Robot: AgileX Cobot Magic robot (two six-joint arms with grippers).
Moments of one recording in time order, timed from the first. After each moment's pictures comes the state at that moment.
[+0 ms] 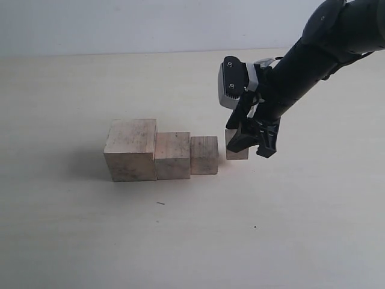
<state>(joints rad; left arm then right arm) -0.01 0.01 0.00 -0.12 0.37 0.10 0.46 1.96 -1.22 0.64 0.80 -1.63</state>
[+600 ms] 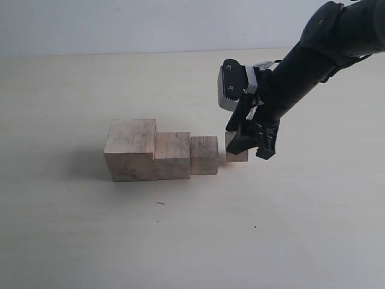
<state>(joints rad) -0.01 0.01 0.00 -0.12 0.37 0.10 0.46 1.97 -1.21 0.64 0.79 -1.63</state>
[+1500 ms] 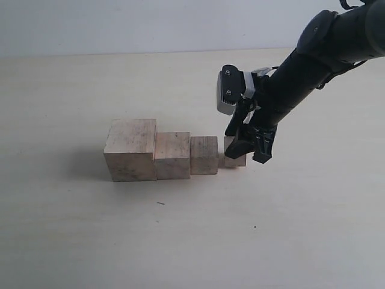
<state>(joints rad) -0.01 0.01 0.00 -0.12 0.37 0.10 0.46 2.00 -1.21 0.67 0.79 -1.62</state>
